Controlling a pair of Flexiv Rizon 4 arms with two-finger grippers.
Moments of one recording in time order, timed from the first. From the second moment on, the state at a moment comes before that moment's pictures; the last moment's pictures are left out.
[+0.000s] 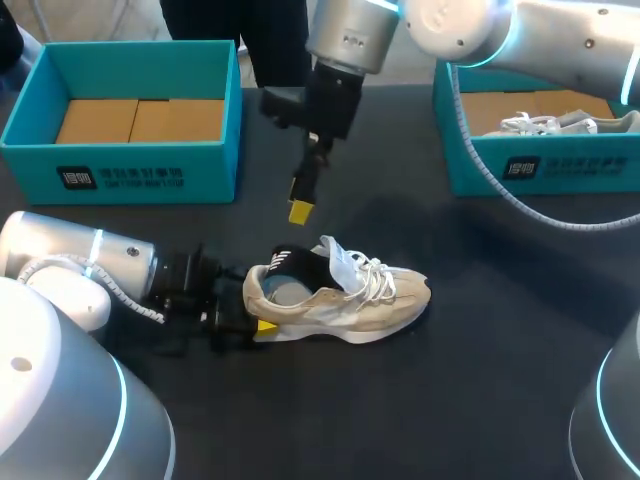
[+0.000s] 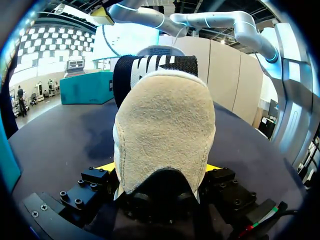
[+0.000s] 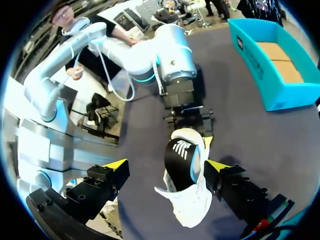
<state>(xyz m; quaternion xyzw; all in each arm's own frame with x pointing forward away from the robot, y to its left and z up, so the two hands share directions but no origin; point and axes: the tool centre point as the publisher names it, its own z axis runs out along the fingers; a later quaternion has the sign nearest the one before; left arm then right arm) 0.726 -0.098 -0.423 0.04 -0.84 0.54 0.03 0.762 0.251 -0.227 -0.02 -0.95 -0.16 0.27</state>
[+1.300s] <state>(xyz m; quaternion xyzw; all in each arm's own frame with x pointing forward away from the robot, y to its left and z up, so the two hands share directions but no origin) 0.726 -0.098 -0.423 0.04 -0.84 0.54 0.03 0.752 0.245 -0.277 -0.03 -0.87 -0.14 0.47</state>
